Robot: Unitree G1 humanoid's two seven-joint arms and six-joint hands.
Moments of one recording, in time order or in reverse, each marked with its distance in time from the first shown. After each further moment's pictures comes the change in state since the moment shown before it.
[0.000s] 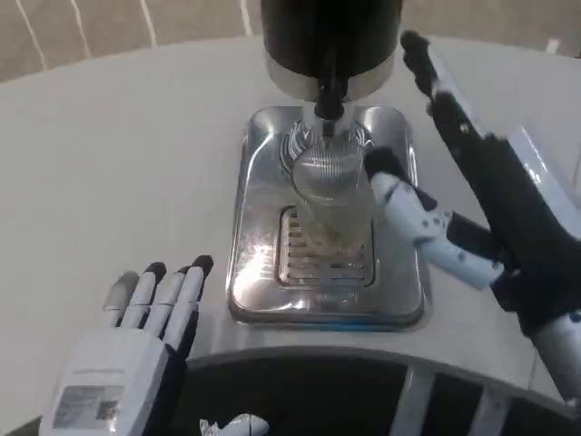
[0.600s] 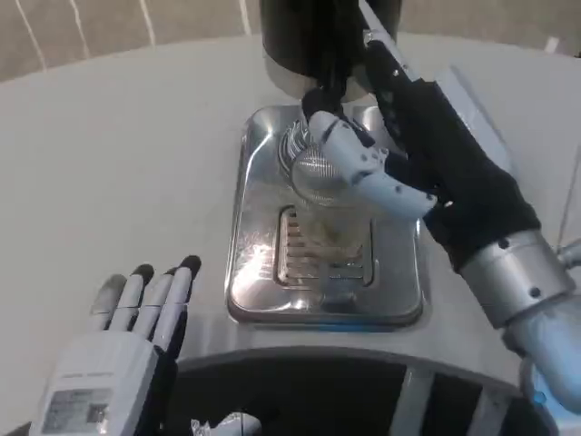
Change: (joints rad) left arm 0.016 -0.023 0.022 -0.007 0.000 -0.001 0.001; right arm -0.255 0.044 0.062 0.170 0.102 0.111 -0.029
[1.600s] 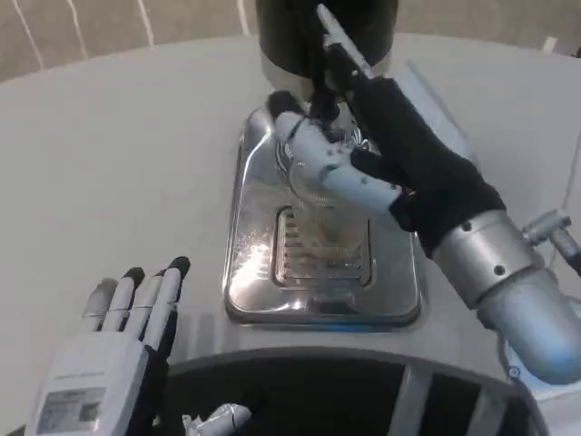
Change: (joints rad) left arm -0.019 -0.016 0.017 0.043 -0.036 -0.004 0.000; right arm -0.096 -0.112 0.103 0.048 -0.053 0.070 0.037
